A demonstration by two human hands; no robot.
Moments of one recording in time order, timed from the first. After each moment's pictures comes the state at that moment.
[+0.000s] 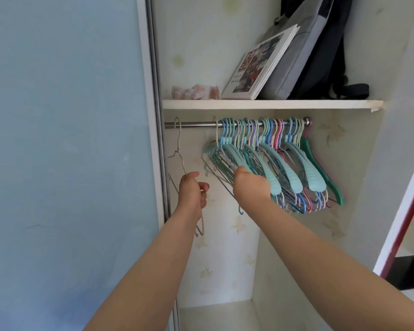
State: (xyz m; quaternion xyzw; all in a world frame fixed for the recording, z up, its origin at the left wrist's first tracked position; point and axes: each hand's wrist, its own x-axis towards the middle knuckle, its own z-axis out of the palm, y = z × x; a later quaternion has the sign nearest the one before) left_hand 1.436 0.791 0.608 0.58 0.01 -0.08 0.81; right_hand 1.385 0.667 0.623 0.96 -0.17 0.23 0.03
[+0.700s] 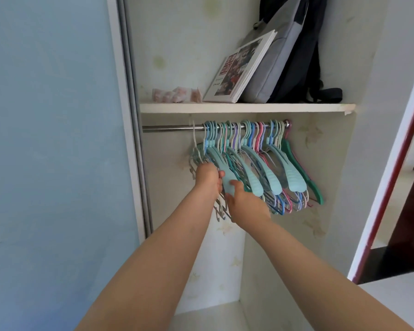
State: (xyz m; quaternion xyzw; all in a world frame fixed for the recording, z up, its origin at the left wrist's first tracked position) left_hand 1.450 0.707 0.646 0.60 -0.01 -0.17 0.78; right_hand 1.361 0.643 0.590 0.95 -0.15 0.23 -0.12
